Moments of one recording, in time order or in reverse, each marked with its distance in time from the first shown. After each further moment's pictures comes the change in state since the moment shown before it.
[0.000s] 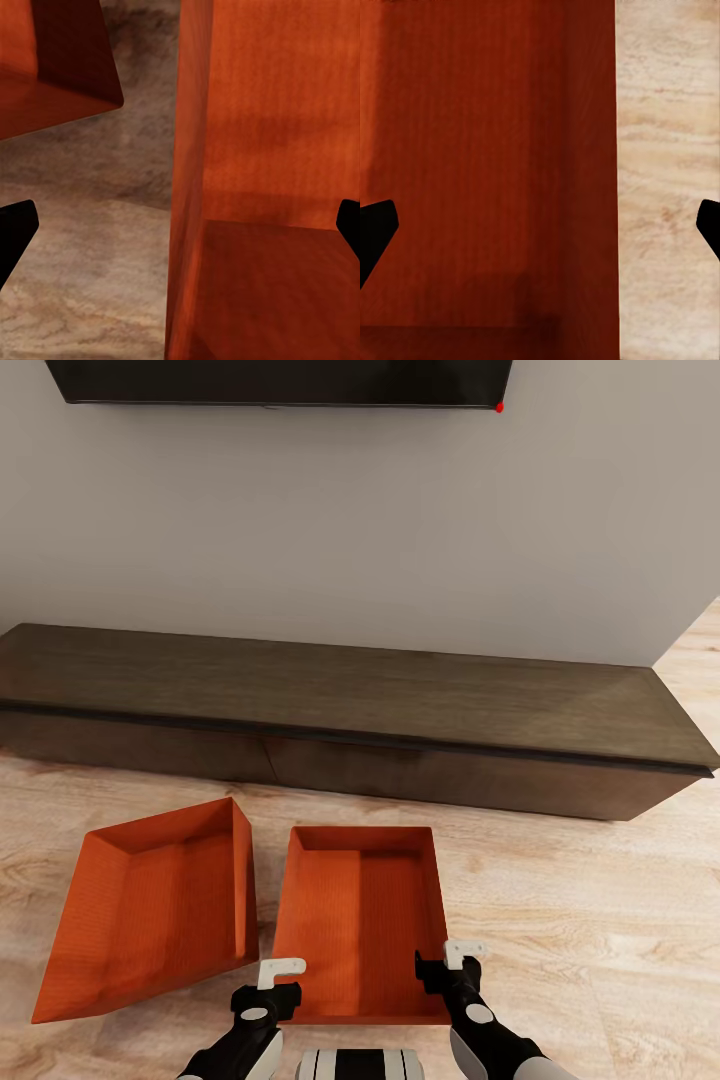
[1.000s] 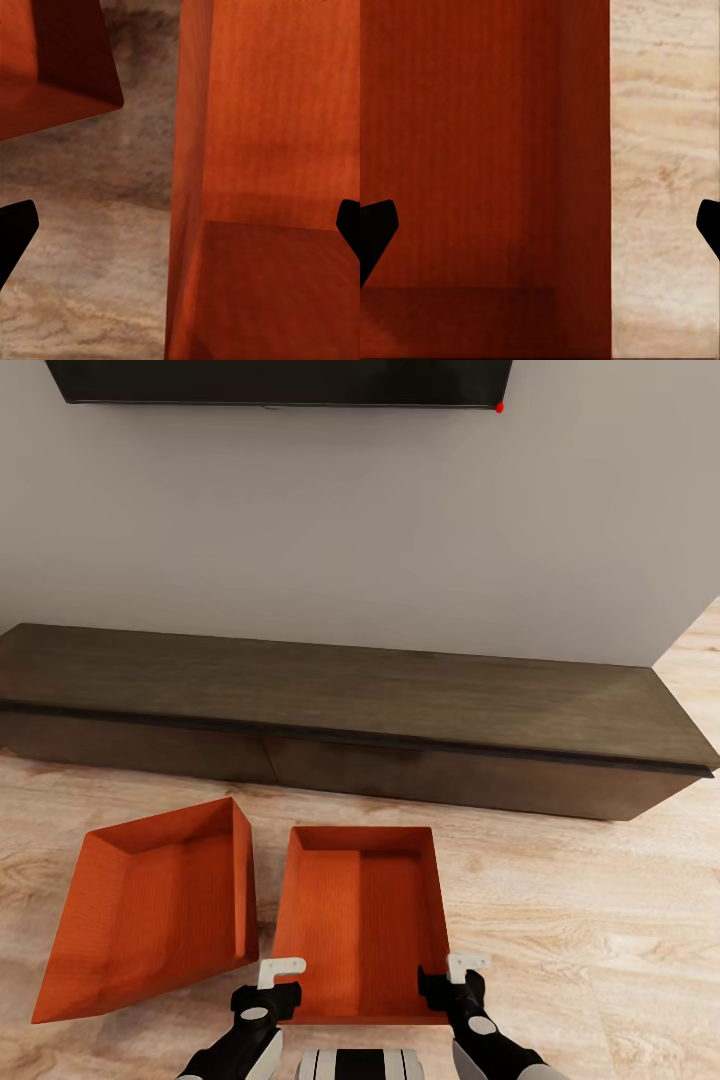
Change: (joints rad) left arm 0.000 0.000 0.000 -0.002 0.000 0.000 0.000; right arm 0.000 0.000 -0.006 0.059 -0.010 0.005 -0.003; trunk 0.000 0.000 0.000
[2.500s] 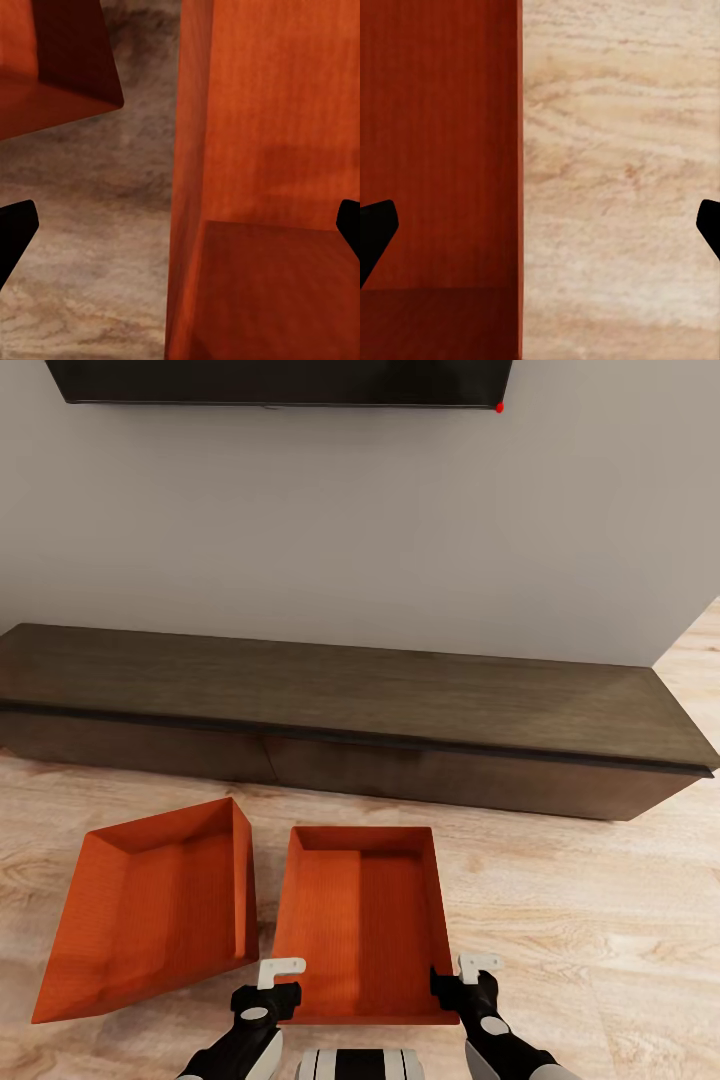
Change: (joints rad) left arm 0.000 0.000 0.000 0.000 0.001 0.000 0.000; right arm 0.000 -0.034 -0.005 0.003 -0.003 -0.002 0.000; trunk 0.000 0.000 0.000
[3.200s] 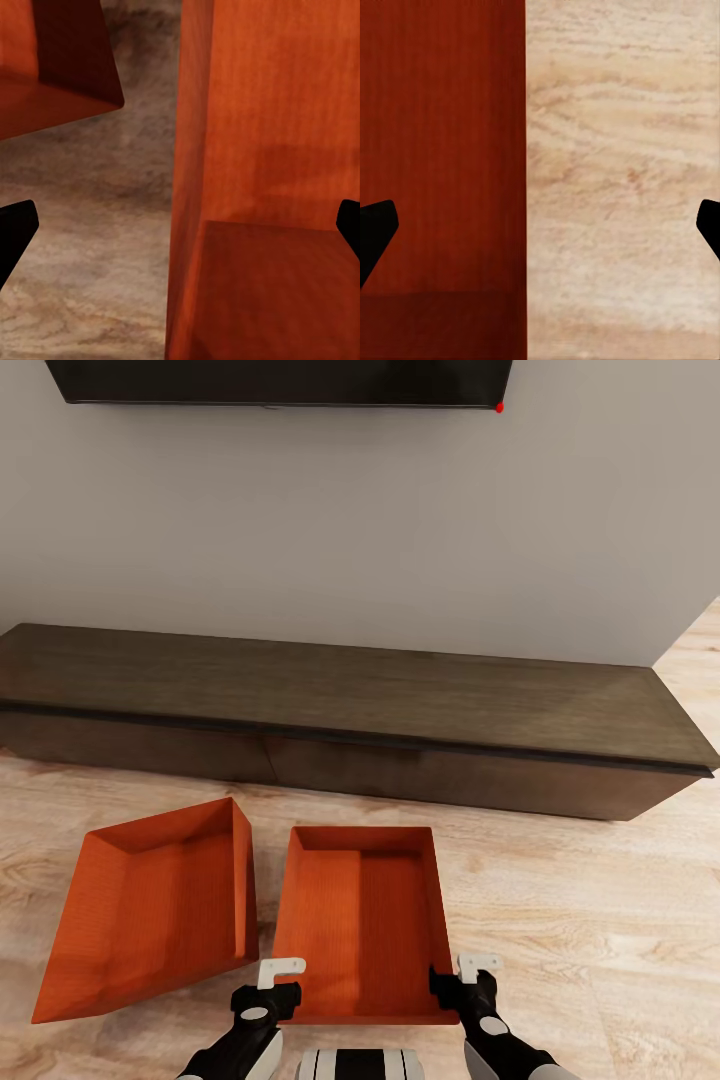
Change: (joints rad) left arm 0.000 0.000 0.000 0.000 0.000 0.000 0.000; right arm 0.000 0.003 -0.001 0.000 0.001 -0.011 0.000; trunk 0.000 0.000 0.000
